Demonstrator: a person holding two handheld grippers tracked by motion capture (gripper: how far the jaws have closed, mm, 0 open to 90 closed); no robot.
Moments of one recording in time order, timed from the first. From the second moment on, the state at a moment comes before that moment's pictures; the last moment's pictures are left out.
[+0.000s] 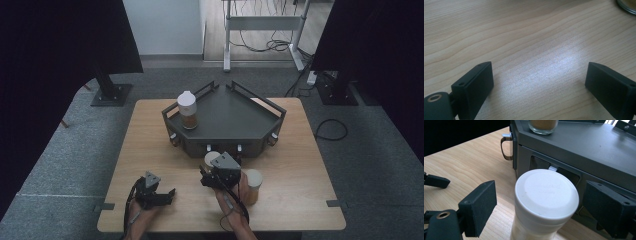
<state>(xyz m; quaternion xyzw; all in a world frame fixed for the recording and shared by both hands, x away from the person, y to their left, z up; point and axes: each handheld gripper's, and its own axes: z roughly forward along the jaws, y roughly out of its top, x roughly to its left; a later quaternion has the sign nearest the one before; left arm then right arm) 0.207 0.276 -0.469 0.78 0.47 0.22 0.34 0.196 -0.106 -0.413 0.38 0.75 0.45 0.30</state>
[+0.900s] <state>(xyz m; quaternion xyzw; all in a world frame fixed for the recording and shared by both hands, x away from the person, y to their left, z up) 0.207 0.276 -0.469 0.78 0.47 0.22 0.34 0.199 -0.095 -0.422 0.41 0.73 0.45 0.31</state>
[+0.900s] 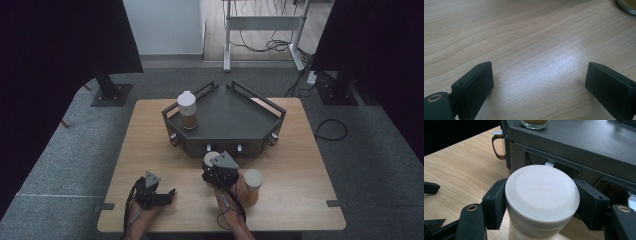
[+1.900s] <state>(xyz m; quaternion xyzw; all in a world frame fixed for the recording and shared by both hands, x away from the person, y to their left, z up) 0.208 0.276 -0.469 0.78 0.47 0.22 0.34 0.189 -0.113 -0.401 0.40 0.71 0.49 0.30</state>
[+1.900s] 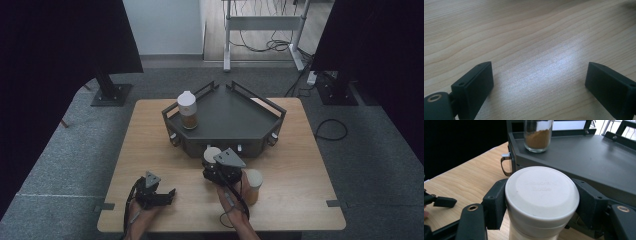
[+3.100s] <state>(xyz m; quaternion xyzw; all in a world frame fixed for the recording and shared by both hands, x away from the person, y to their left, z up) 0.209 0.273 -0.468 0.78 0.48 0.22 0.34 0.211 -0.150 -0.340 0.37 0.72 0.51 0.28</state>
